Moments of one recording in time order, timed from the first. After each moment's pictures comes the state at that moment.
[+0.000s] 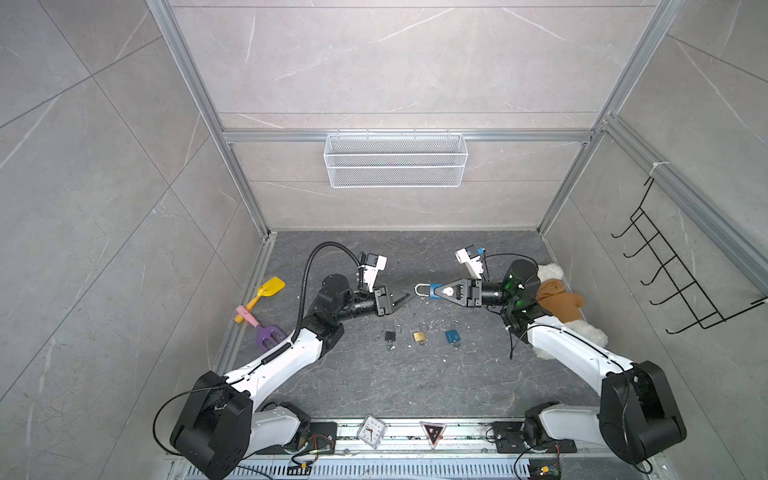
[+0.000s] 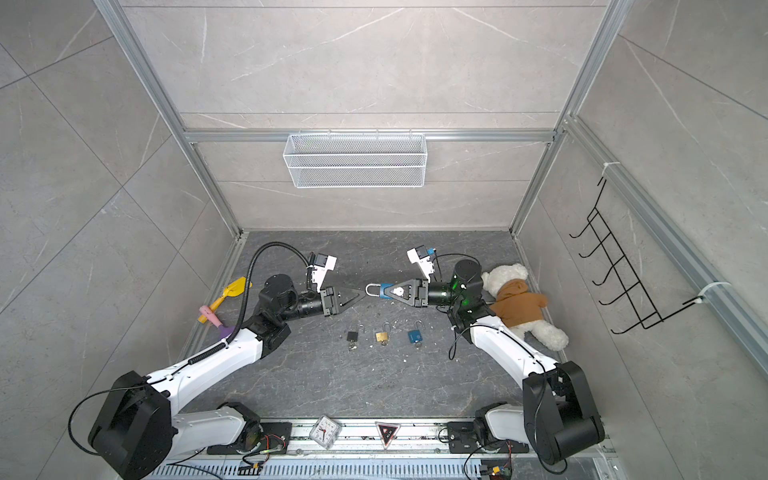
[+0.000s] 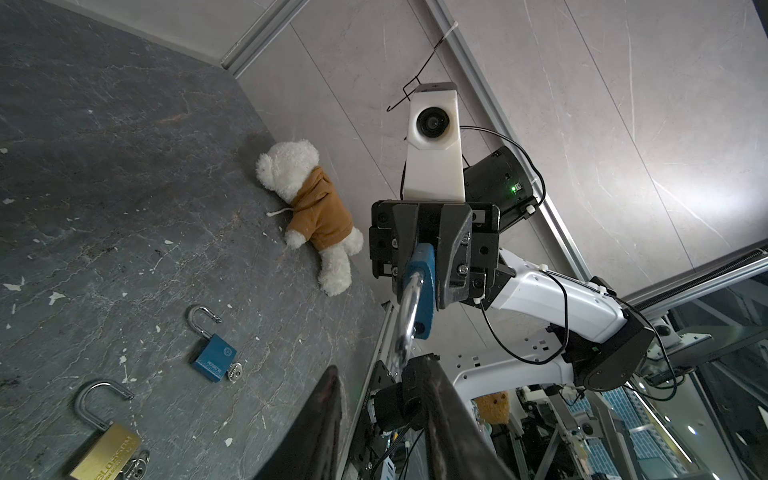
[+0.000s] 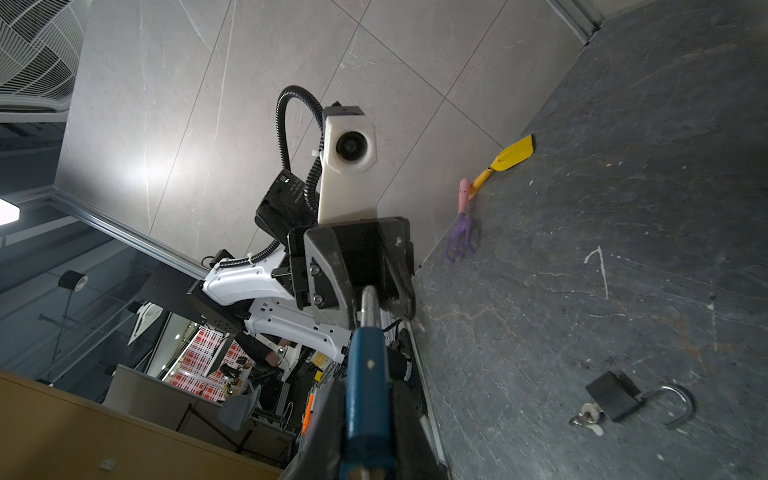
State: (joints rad) left arm -0.57 1.25 0.72 0.50 0.81 -0.87; right arm 0.31 1.32 0.76 0.58 -1.21 0.97
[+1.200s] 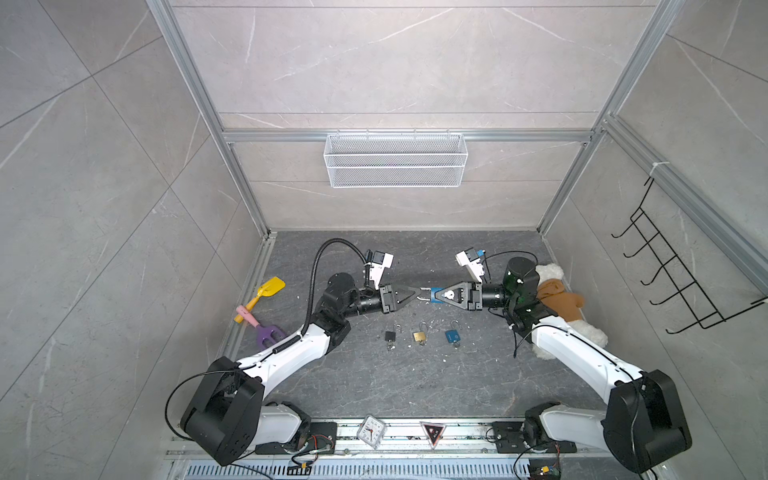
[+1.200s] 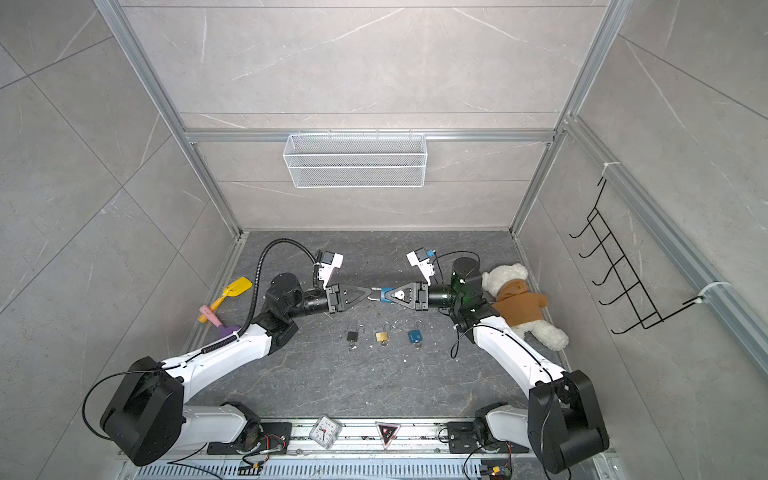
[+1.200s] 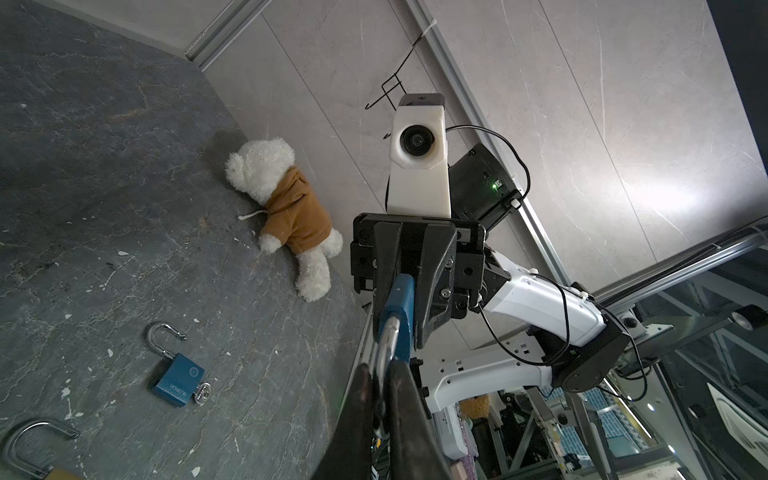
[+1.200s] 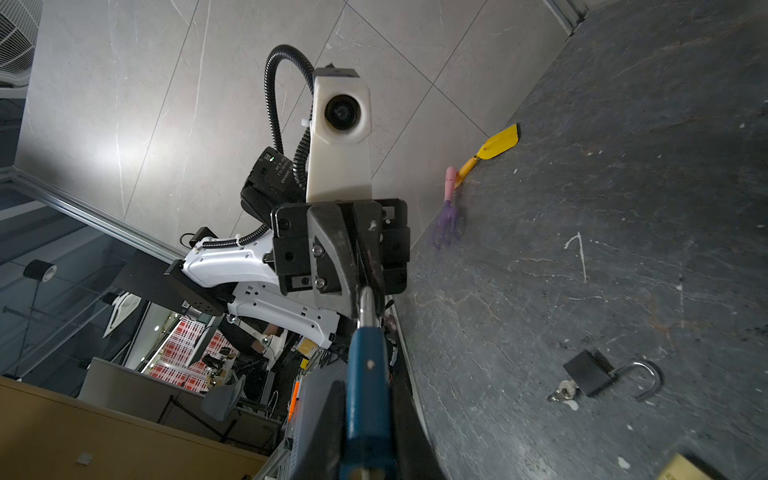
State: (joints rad) left arm -0.59 1.32 0.74 0.63 0.83 -0.95; right arm 0.31 1.28 0.79 0.35 -1.20 0.79
